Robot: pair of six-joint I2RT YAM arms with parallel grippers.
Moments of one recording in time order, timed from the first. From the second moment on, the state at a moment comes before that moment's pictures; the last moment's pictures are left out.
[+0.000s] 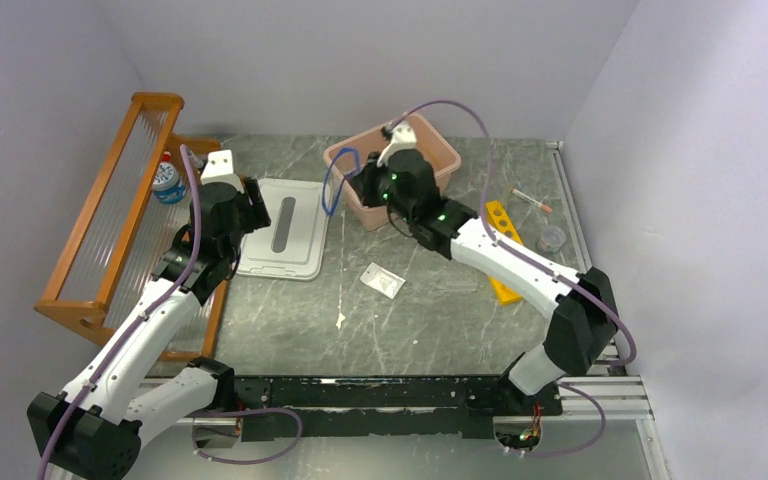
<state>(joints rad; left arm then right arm) -0.37 0.96 0.89 -0.29 -0.43 -0.30 0.81 1.54 1.30 -0.03 0.17 0.42</state>
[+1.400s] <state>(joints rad) -0.36 1.04 0.89 -0.29 -0.43 -0.30 0.60 2.09 1.55 0.14 0.52 0.99</state>
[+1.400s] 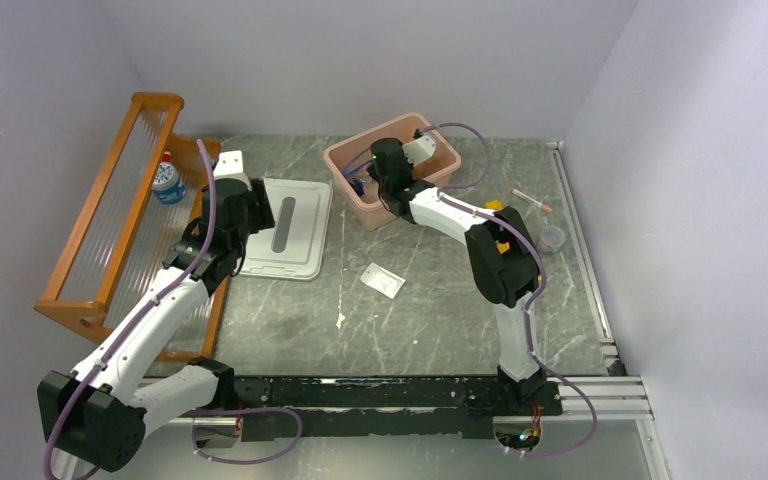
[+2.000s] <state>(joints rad) -0.36 1.06 0.89 -0.29 -0.43 -0.29 0.58 2.22 1.65 0.11 0.57 1.10</state>
